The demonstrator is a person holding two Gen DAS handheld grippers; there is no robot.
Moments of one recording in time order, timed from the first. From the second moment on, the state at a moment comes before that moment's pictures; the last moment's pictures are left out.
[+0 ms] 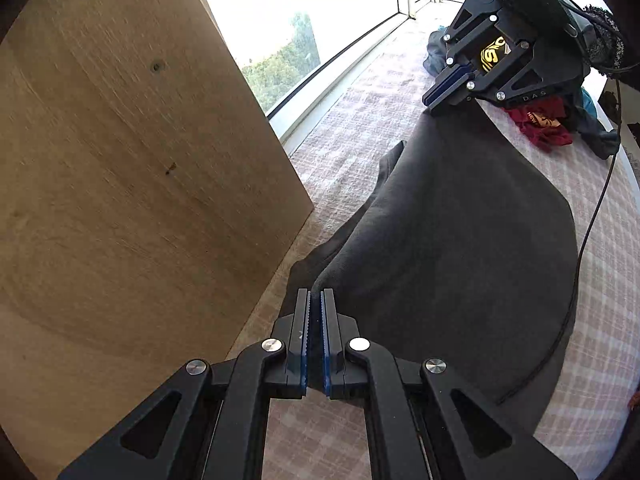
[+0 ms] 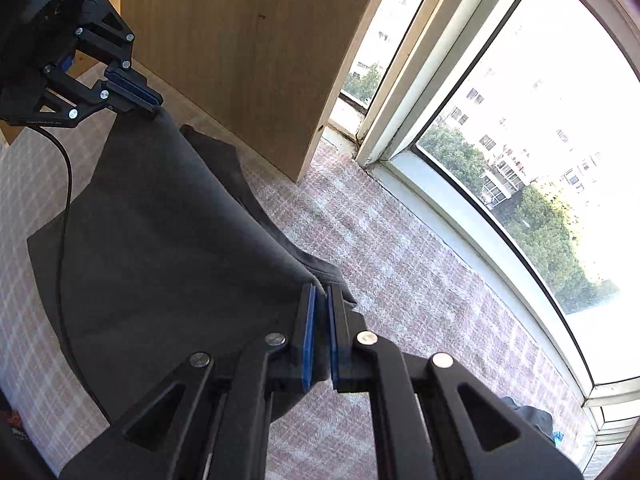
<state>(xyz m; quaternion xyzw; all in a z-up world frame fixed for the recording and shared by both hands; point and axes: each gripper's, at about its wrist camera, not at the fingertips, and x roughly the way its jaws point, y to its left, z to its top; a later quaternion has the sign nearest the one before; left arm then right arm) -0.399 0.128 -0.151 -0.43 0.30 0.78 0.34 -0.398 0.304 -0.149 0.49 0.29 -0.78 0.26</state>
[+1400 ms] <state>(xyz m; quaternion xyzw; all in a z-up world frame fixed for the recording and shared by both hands) -0.404 0.081 -0.196 -0.47 0.18 0.80 0.34 -0.414 0.376 -0.210 0.57 0.01 -0.78 0.27</state>
